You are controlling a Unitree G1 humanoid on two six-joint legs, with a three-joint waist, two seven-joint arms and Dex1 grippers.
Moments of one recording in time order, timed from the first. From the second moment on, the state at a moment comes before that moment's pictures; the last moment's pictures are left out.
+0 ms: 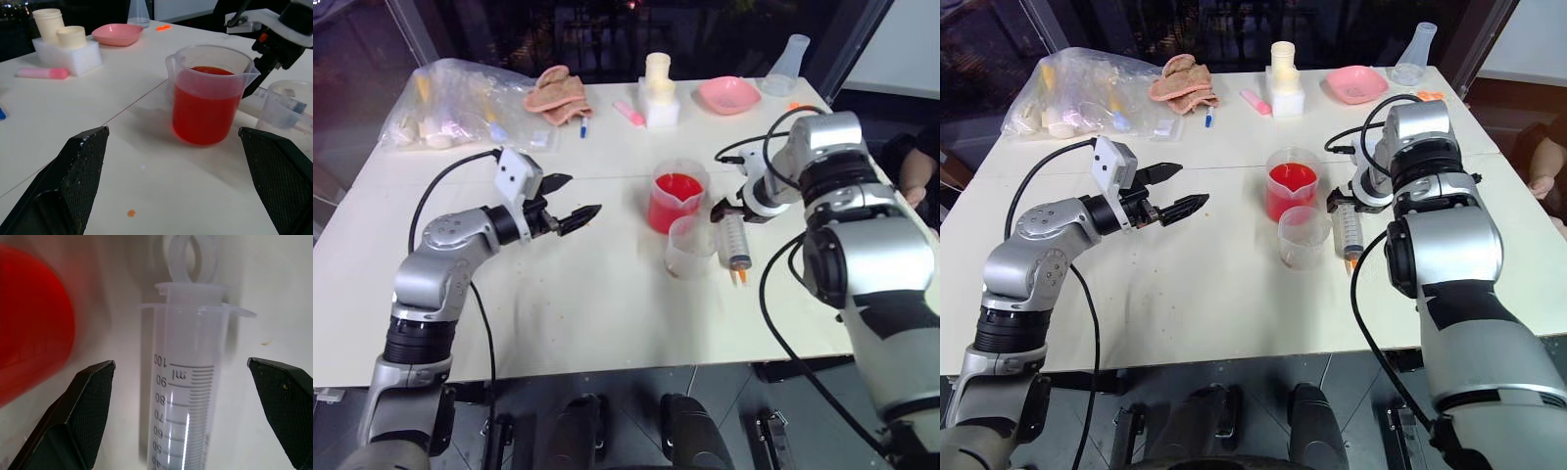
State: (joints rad) left arm -0.55 0.54 0.05 -0.12 -0.45 0.56 -0.75; right arm -1.45 -0.44 0.02 1.19 0.14 1.35 0.25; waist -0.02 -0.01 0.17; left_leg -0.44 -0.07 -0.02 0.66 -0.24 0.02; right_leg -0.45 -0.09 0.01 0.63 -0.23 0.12
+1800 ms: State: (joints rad) left arm -1.02 0.51 0.03 0.23 -0.47 0.60 -0.91; right arm -0.79 -0.17 -0.19 0.10 0.41 0.21 0.54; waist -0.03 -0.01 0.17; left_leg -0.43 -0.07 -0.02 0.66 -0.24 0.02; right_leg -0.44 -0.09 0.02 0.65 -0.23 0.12
